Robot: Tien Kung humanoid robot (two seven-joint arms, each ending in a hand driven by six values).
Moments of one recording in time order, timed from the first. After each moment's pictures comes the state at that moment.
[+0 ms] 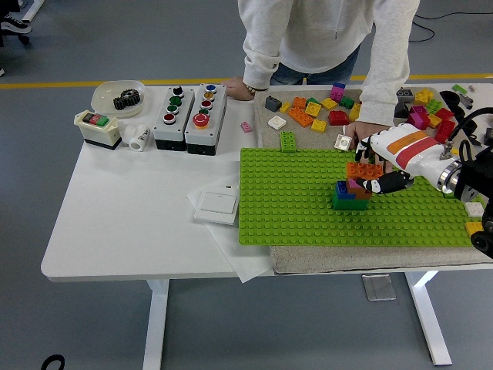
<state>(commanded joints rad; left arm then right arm) -0.21 0.11 -0.75 -0.25 2.27 -0.44 0.09 0.84 -0.65 0.43 1.28 -1.90 -0.15 -0.02</state>
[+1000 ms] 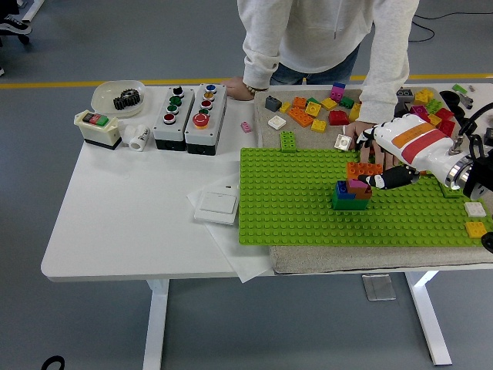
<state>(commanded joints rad) -0.20 0.11 -0.75 -0.24 2.27 -0.44 0.09 0.78 -0.70 0.55 1.42 -1.95 -0.14 -0.04</state>
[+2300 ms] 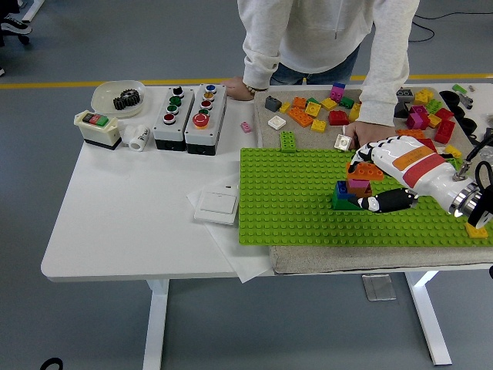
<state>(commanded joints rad) -0.20 0.12 -0.76 -0.24 2.27 -0.45 0.08 0.65 -0.75 0.57 1.53 -1.88 -0.20 -0.01</state>
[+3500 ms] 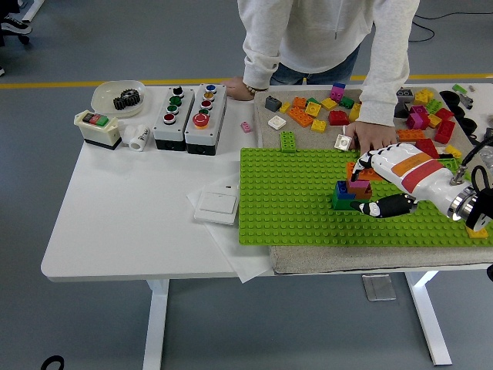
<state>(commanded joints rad) -0.21 0.12 -0.75 -0.24 2.27 -0.44 0.09 0.67 -0.74 0.54 1.49 -1.88 -0.19 0.00</state>
